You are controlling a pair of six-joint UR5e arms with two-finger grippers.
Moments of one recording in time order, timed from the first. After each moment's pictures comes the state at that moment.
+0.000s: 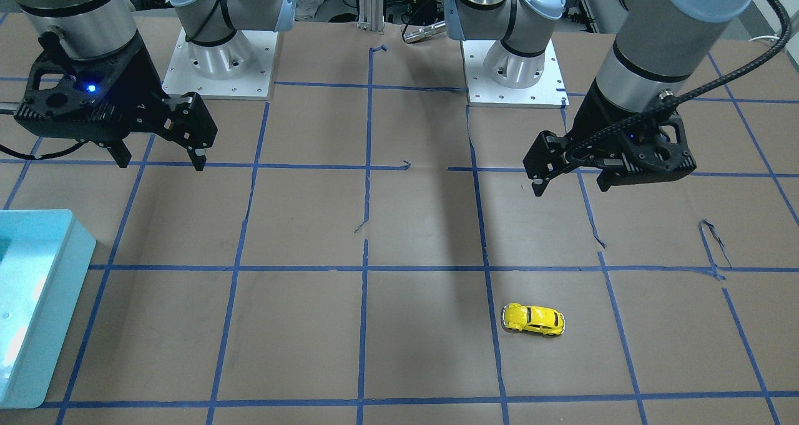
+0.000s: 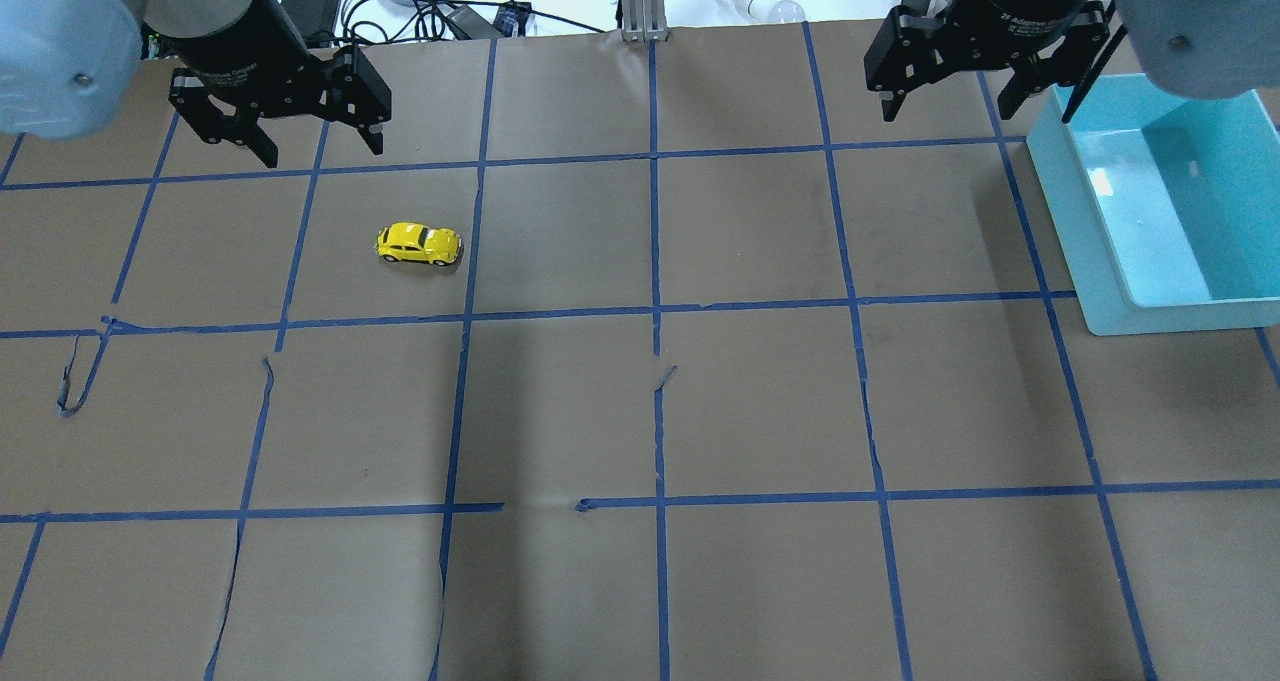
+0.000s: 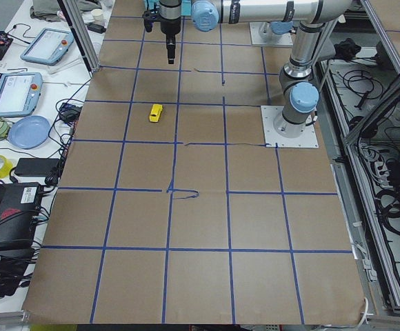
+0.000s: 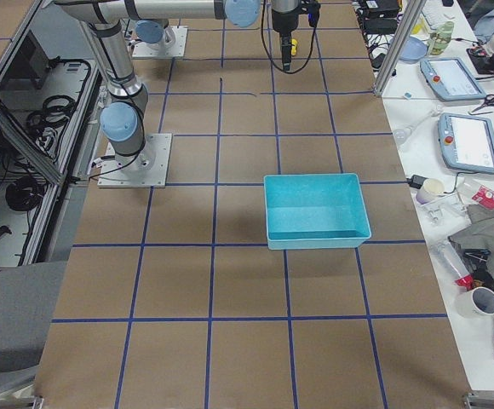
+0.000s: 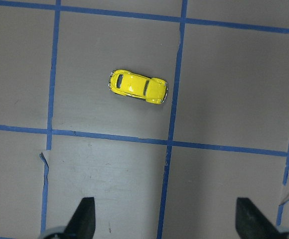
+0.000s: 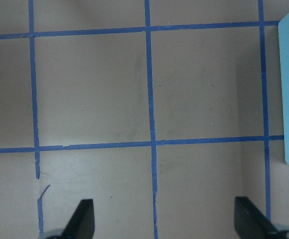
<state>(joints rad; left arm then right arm) -1.52 -1.68 -1.50 -1.46 1.58 -0.05 1.56 -1.52 1.50 -1.69 -1.57 0.03</state>
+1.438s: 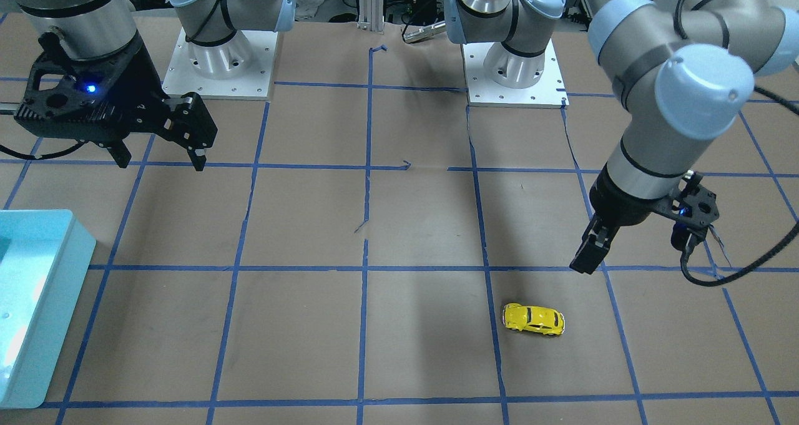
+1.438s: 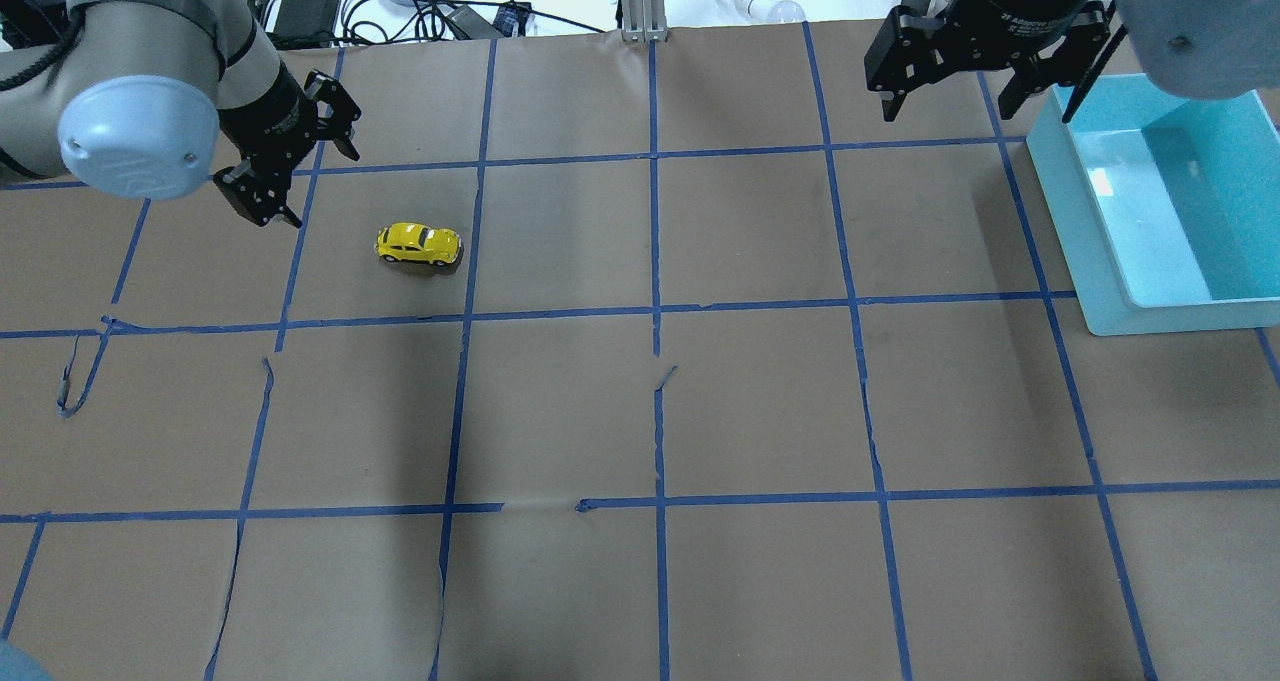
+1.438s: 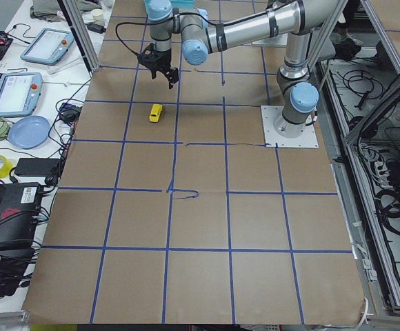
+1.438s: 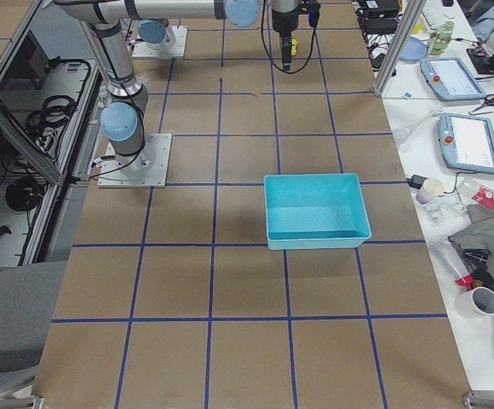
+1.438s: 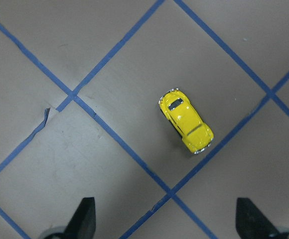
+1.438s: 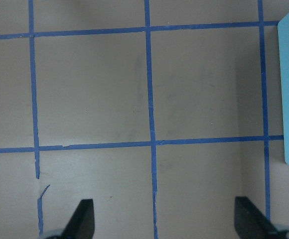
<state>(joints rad) -1.44 -1.82 -1.65 -1.17 1.62 -1.00 1.56 -1.52 1.50 -1.69 -1.57 0.03</state>
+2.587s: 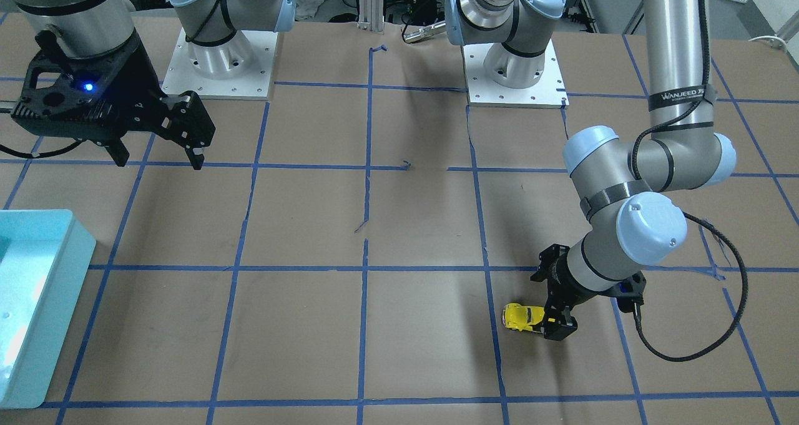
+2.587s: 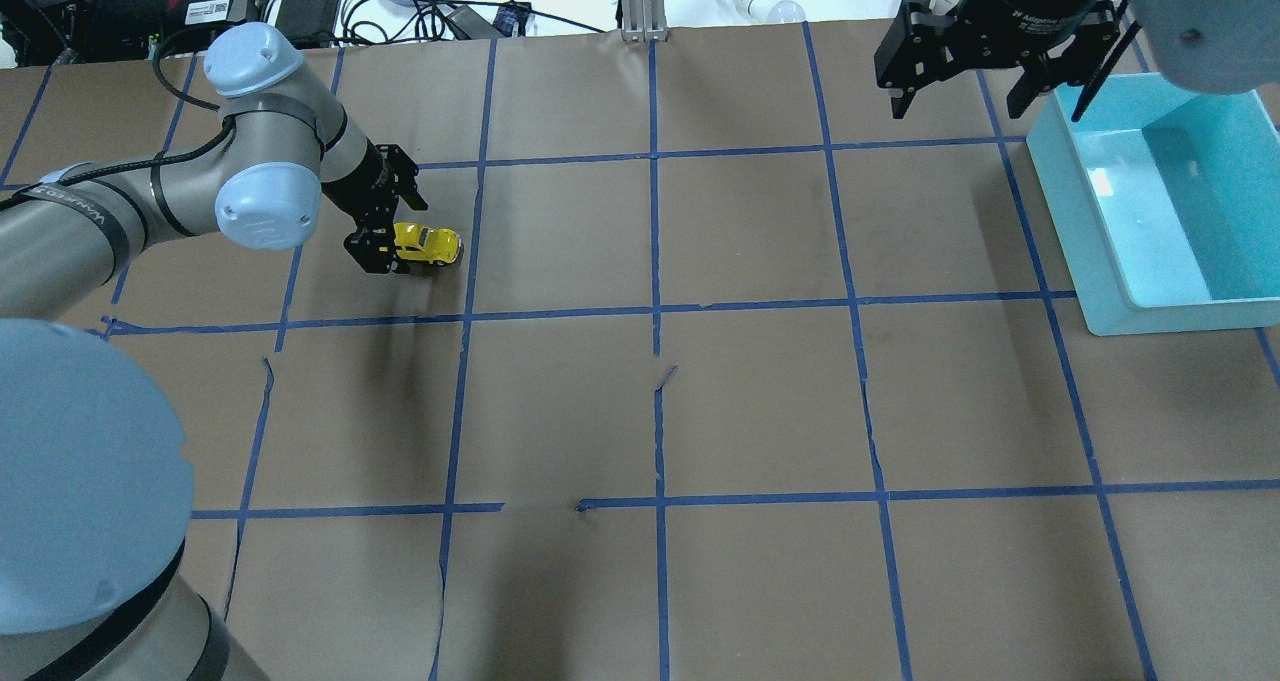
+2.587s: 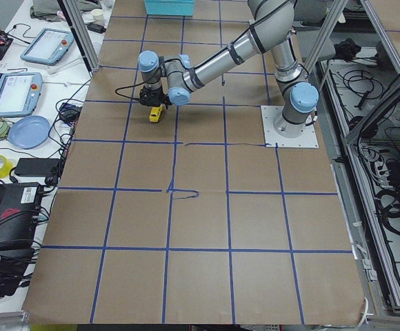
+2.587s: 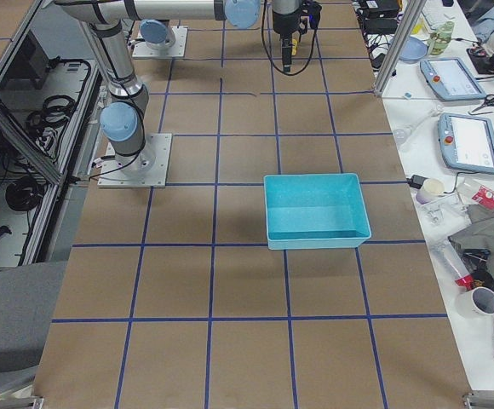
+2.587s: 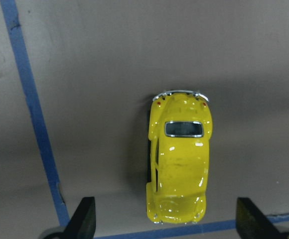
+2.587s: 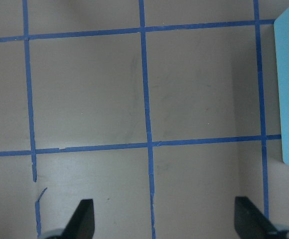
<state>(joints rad) -1.42 -2.10 -1.67 -0.95 1.45 -1.29 1.53 -1.51 1.50 -1.69 -1.56 0.02</state>
